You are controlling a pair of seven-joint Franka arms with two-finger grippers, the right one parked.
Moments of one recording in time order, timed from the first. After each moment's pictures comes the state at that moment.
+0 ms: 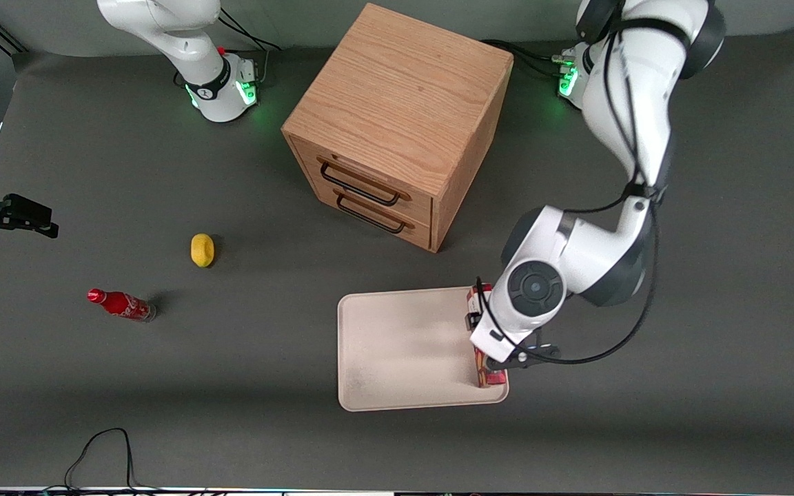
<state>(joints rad) -0.39 0.77 -0.11 -1.04 0.09 1.72 -0.64</state>
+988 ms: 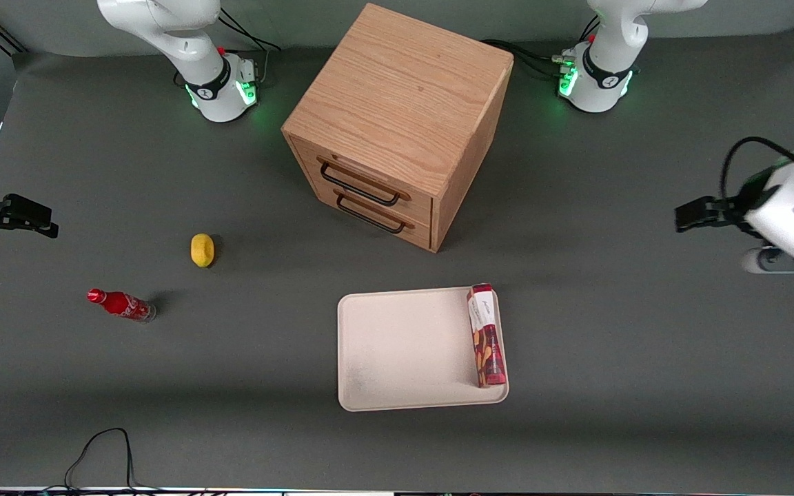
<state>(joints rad) 0.02 0.22 -0.09 -1.36 0.01 1.45 -0.06</state>
